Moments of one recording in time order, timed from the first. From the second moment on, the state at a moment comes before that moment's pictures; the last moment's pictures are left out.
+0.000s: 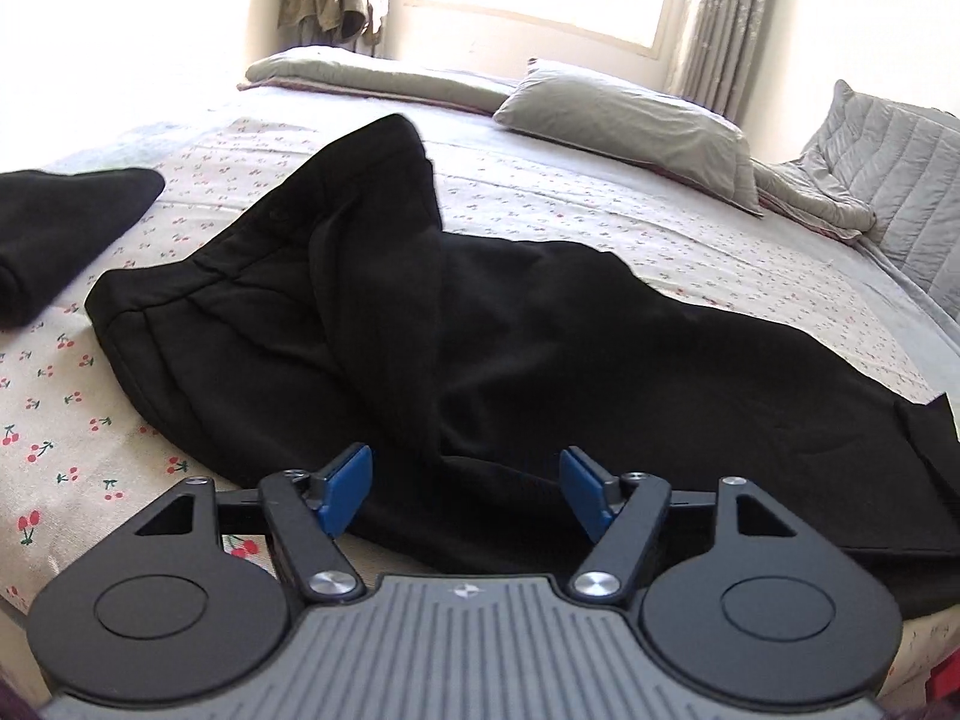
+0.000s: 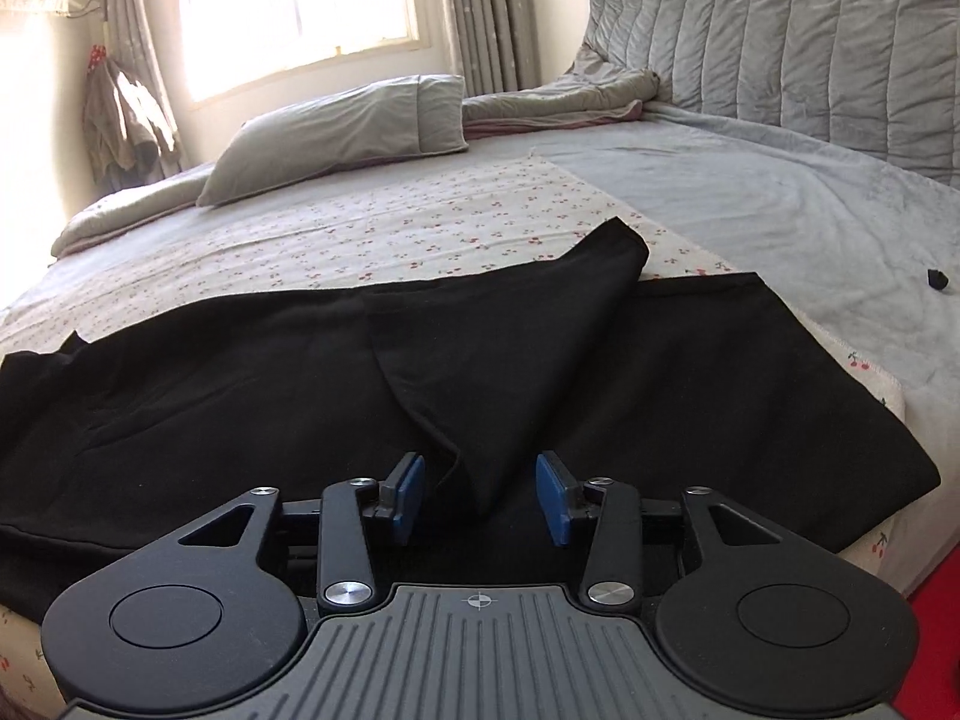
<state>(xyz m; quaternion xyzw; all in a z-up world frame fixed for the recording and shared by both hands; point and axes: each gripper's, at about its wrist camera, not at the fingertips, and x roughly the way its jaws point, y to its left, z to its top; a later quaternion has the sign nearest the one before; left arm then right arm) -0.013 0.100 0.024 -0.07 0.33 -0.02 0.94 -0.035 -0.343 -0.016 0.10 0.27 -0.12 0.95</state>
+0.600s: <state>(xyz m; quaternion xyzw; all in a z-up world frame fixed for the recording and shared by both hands) -0.013 -0.091 -0.006 0.12 0.27 -0.35 0.89 0.076 -0.324 -0.028 0.02 0.30 -0.08 0.95</state>
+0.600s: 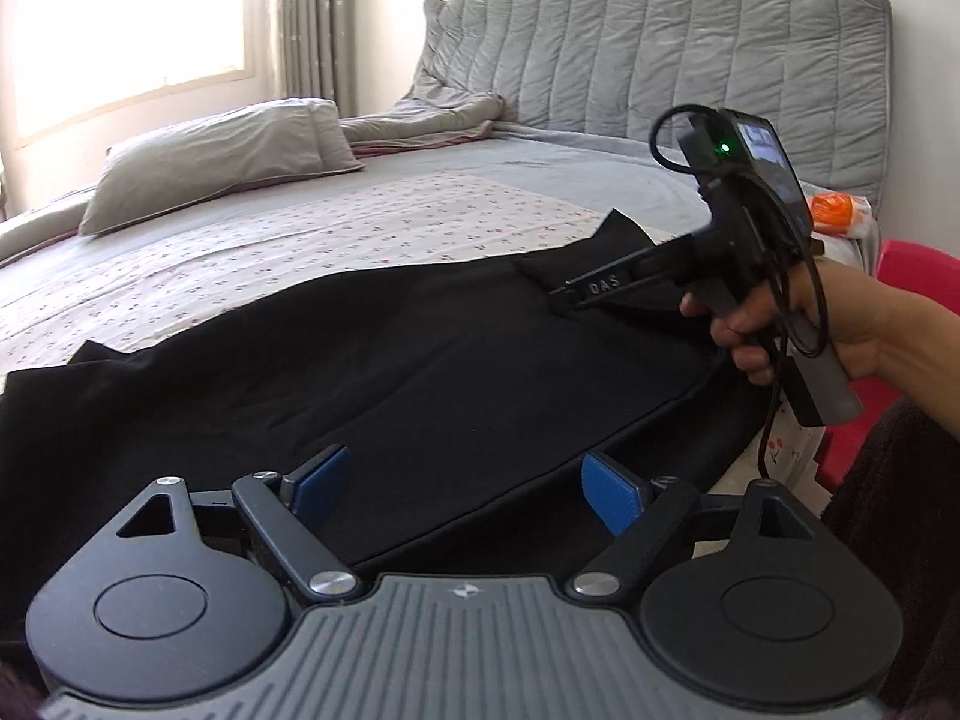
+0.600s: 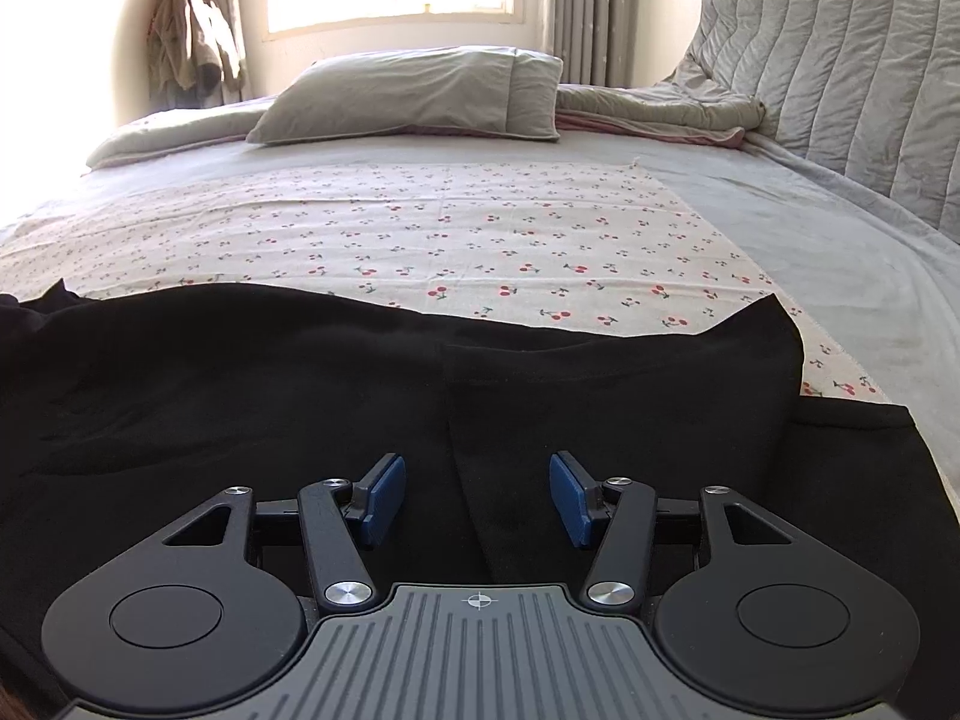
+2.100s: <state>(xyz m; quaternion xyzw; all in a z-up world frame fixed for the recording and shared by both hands) -0.038 -0.130 -0.033 0.18 0.21 -0.43 0.86 -0.126 -0.486 -0.009 0.28 0.22 -0.28 0.89</state>
